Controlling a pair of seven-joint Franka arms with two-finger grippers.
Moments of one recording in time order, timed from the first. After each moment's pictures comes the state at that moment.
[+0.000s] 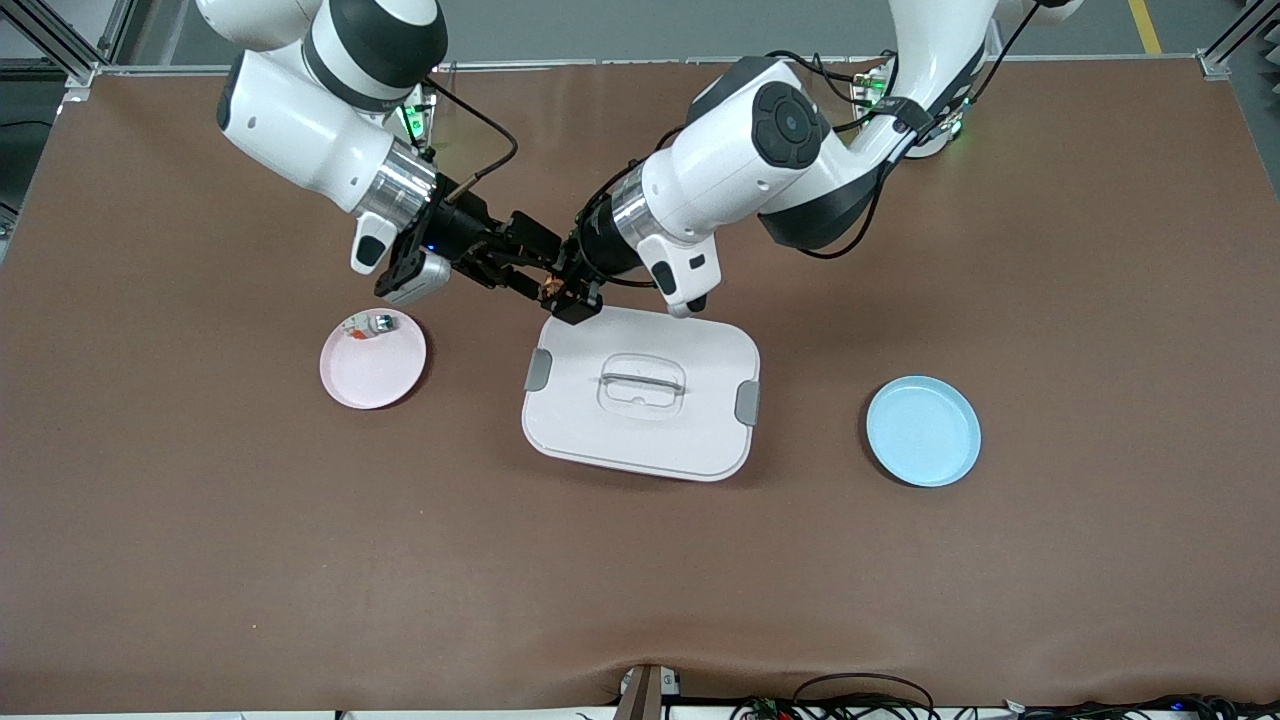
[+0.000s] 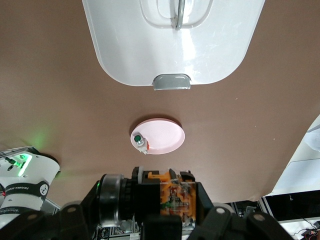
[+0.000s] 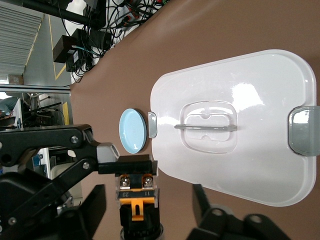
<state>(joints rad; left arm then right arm) -0.35 0.52 -0.55 -1.37 -0.30 2.28 -2.02 0.53 -0.02 0.04 -2.06 0.94 2.50 0.14</state>
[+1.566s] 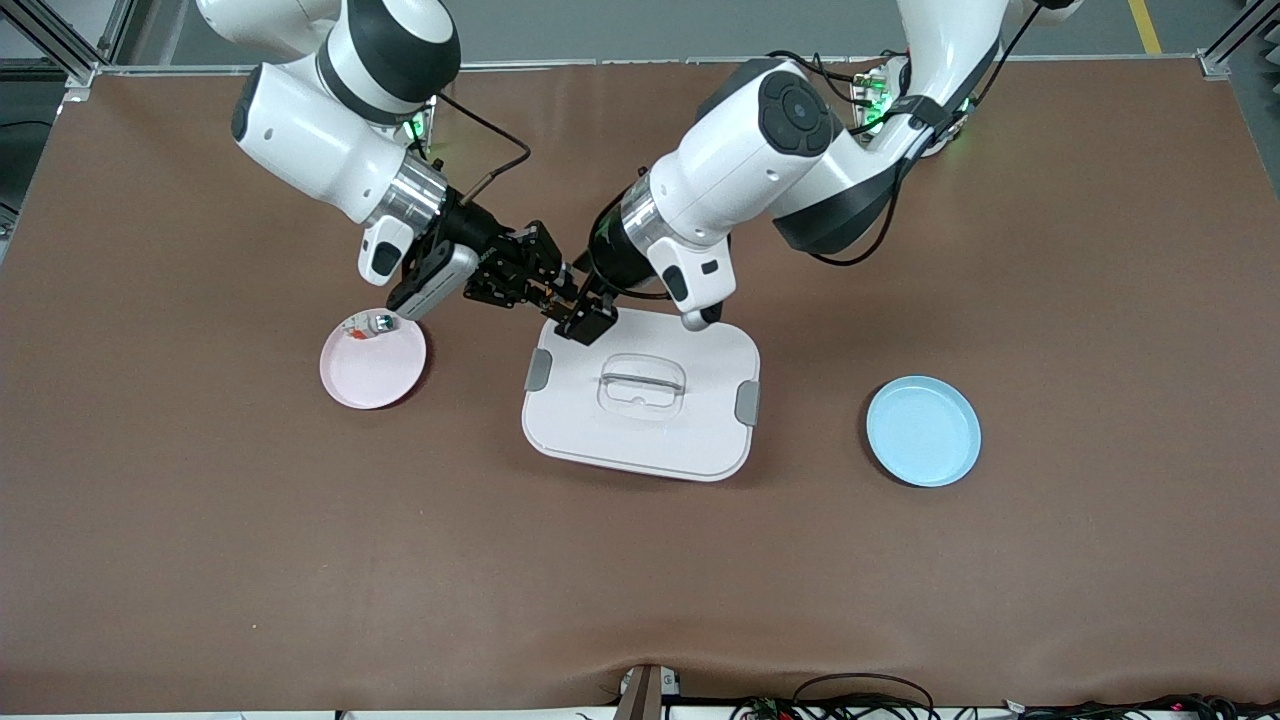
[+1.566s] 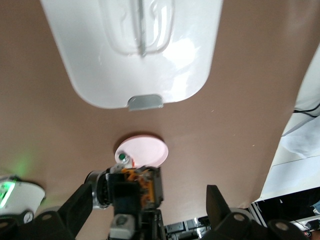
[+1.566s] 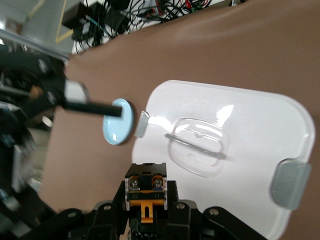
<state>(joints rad) -0.34 0.52 -0.52 -1.33 -0.16 2.26 -2.00 0.54 0.02 0.03 -2.05 0.84 2.51 -0.20</state>
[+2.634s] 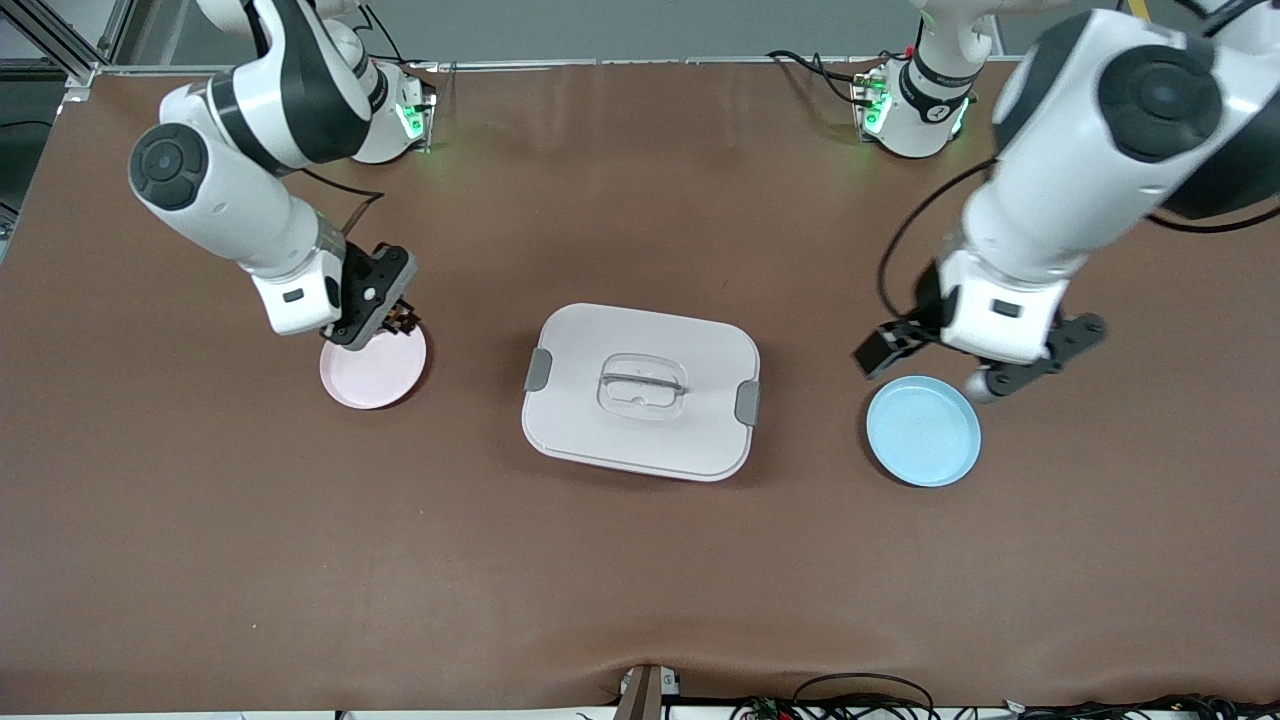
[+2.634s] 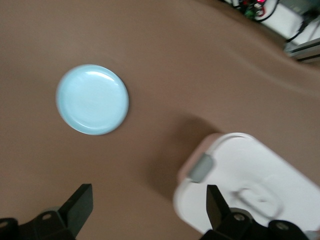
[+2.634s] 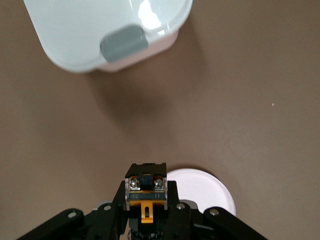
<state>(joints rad) 0.07 0.32 -0.50 -1.31 0.14 1.65 -0.83 0.28 0.03 0.01 -2.02 0.13 2.02 -0.86</state>
